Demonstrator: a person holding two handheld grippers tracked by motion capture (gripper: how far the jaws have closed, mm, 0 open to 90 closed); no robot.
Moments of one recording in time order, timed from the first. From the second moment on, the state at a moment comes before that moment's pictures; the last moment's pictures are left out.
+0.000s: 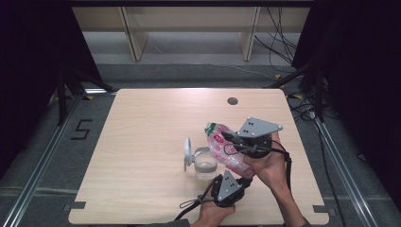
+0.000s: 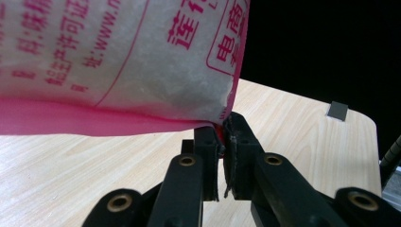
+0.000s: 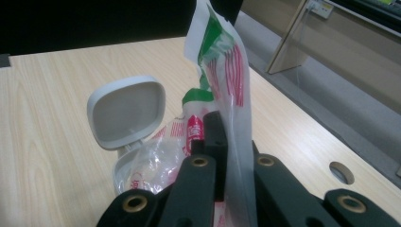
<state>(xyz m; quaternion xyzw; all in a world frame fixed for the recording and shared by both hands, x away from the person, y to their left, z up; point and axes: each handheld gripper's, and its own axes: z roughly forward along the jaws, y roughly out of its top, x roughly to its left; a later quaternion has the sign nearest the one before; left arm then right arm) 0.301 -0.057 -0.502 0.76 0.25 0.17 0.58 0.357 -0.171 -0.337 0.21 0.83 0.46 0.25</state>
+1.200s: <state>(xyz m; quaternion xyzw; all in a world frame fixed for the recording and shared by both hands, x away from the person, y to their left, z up) 0.313 -0.064 -0.500 0.74 0.27 0.17 0.59 0.356 -0.158 -0.334 0.21 0.83 0.45 0.26</state>
